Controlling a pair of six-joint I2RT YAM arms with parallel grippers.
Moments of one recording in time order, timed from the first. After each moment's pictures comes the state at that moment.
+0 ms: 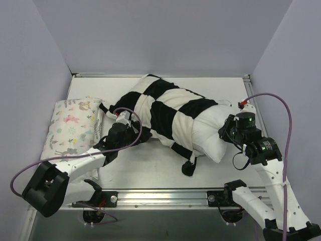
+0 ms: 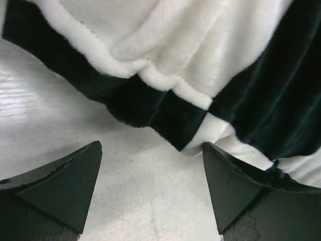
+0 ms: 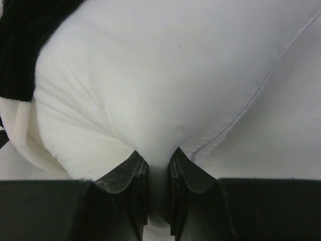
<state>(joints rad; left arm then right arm) -0.58 1.21 0.52 0.17 0.02 -0.81 0.26 0.81 0.99 -0.89 0.14 0.46</state>
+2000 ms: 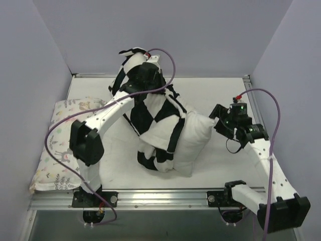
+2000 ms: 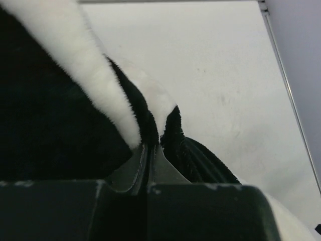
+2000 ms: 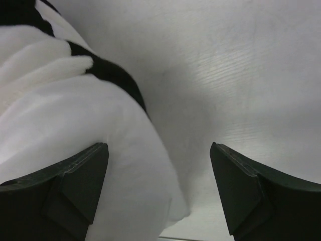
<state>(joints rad) -0.61 1.85 1.80 -0.38 -0.09 -0.48 0.19 0.99 0.94 -0.72 -0.08 0.63</state>
